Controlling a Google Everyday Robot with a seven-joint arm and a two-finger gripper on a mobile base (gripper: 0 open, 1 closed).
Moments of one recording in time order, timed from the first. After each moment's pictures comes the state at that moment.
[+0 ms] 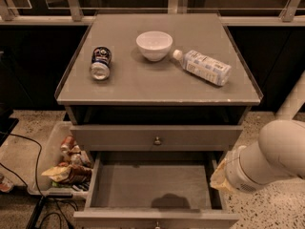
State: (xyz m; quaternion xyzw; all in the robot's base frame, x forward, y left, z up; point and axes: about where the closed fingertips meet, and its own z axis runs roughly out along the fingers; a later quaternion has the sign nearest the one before) arm 0.378 -0.193 0.688 -0.58 0.79 0.05 0.16
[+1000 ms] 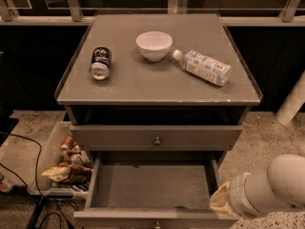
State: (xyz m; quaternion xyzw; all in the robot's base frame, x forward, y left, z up) arm 0.346 -0.195 0.632 -0.56 0.80 0.09 0.19
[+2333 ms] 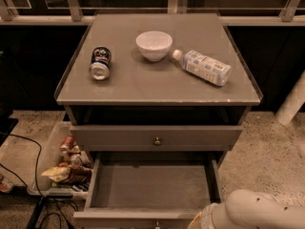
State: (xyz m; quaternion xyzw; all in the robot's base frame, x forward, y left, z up) arm 0.307 -0.147 0.490 -0.56 0.80 0.15 0.14
